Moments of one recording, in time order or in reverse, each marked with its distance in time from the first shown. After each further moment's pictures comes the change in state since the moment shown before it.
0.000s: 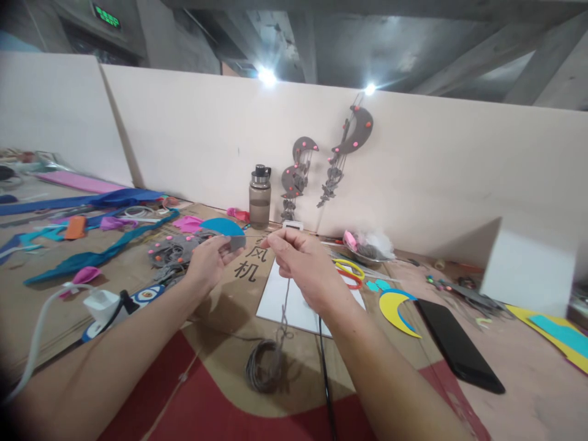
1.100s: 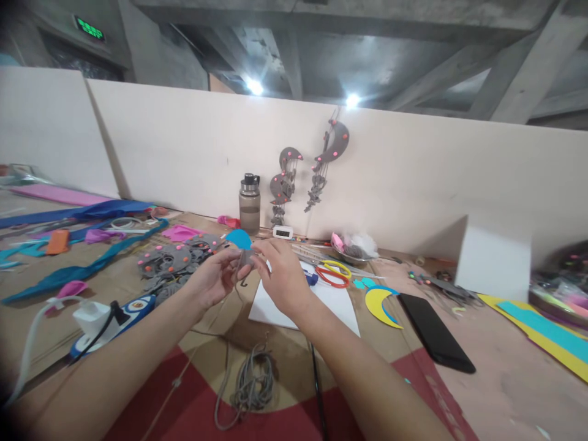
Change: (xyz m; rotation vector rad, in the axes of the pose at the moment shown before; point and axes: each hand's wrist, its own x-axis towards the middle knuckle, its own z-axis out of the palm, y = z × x) left_hand -0.043 0.017 0.037 -0.062 -0.219 -0.404; right_hand 0.013 0.049 -0.005 -0.934 0.169 -0.739
